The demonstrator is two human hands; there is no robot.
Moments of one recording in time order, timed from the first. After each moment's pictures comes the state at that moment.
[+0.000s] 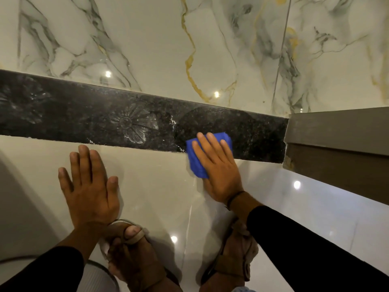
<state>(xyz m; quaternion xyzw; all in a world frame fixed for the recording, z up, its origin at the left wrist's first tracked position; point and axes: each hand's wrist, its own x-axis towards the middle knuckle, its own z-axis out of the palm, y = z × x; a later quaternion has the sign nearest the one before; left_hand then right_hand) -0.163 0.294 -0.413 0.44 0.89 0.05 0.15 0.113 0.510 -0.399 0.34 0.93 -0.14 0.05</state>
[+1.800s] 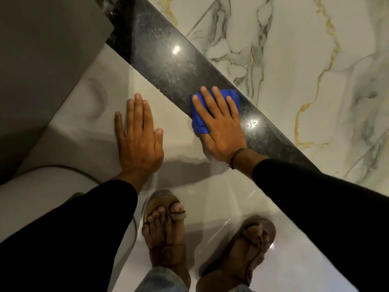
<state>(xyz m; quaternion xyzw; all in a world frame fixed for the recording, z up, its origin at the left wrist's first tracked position) -0.212 0.279 -0.423 0.25 0.97 0.04 0.04 -0.139 0.513 -0.392 0.06 0.98 -0.16 0.08</state>
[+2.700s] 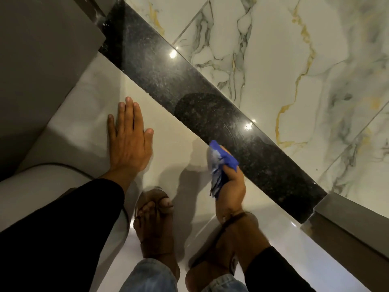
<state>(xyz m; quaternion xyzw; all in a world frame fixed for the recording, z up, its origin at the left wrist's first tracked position) -0.218 0.285 -0.392 0.24 0.96 0.01 0.12 -0.042 0.456 -0.307 0.60 0.37 -0.70 -0.12</state>
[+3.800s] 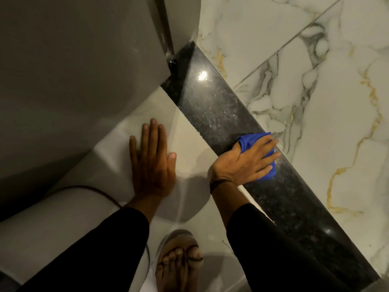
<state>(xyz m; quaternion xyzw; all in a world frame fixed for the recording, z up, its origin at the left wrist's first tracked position) -0.252 0.258 -0.423 0.16 0.98 0.07 0.02 -0.232 0.439 -0.398 0.65 0.73 -0.21 -0.07</state>
